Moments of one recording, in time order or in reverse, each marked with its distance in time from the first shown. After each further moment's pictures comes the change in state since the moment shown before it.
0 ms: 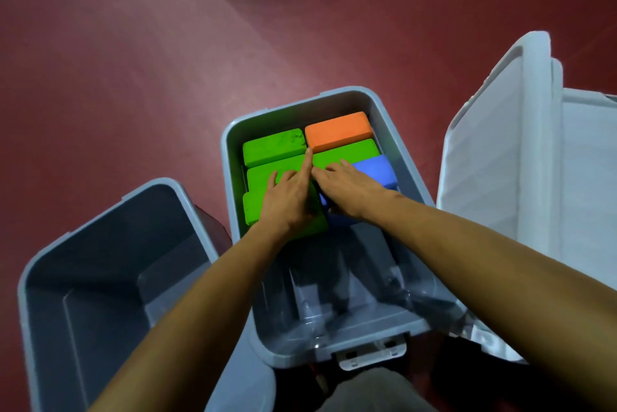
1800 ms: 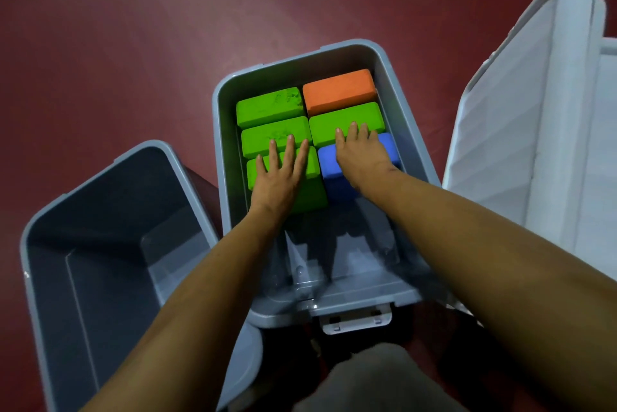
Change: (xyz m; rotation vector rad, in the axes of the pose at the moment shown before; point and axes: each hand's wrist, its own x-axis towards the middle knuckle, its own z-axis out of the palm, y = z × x) left_hand -0.017 -0.017 0.062 0.425 -0.054 0.002; right_hand -0.004 0.009 0.031 -0.253 -0.201 0.329
